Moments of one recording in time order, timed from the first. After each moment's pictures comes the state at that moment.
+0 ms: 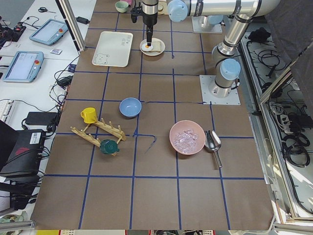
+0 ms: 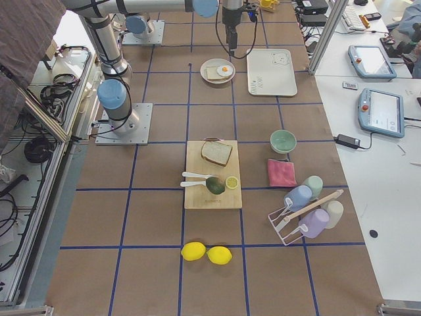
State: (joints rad) left arm -1.50 -1.52 -1.65 -1.52 1.58 0.09; right arm 1.63 -1.53 1.53 -1.58 -1.70 -0.02
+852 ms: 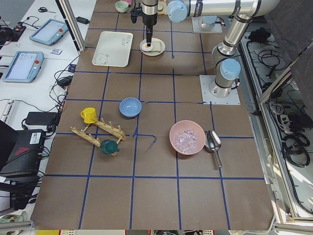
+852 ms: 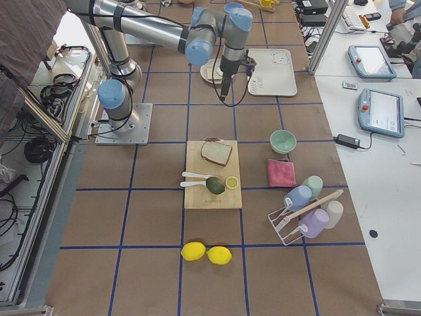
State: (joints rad) left arm -1.50 -1.52 -1.66 -1.51 1.58 0.09; right arm 1.30 -1.52 1.81 -1.75 -1.79 -0.08
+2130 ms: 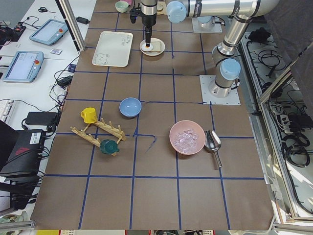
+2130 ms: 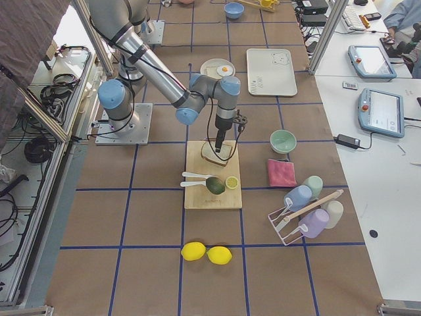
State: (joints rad) left arm -1.50 -1.53 -1.65 -1.49 1.58 0.09; right arm 1.13 -1.30 2.09 -2.40 -1.88 -0.18
